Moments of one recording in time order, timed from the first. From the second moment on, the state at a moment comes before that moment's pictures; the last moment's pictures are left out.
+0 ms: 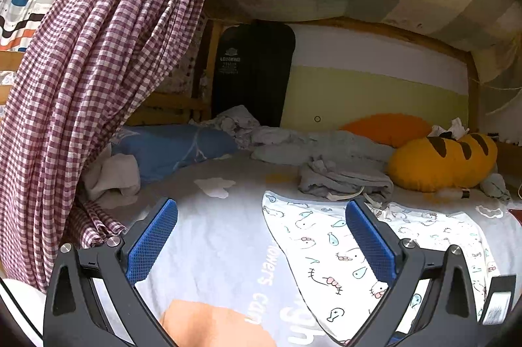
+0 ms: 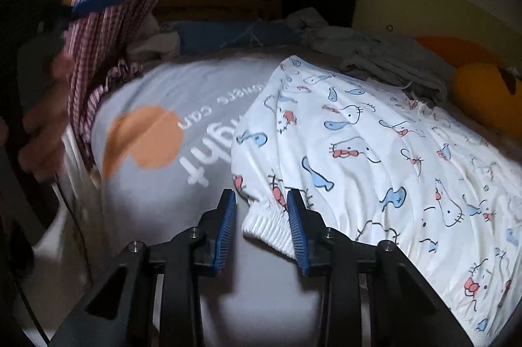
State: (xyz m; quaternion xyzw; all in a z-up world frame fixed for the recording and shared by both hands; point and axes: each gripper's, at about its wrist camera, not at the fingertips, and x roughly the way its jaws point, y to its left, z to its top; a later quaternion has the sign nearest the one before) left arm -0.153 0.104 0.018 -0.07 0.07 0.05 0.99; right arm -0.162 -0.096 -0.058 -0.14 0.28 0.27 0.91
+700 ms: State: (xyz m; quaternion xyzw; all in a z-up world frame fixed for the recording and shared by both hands) left arm -0.115 0.115 0.041 -0.05 0.13 0.08 0.99; right arm -0.160 -0.117 -0.020 -0.07 0.24 0.21 0.95
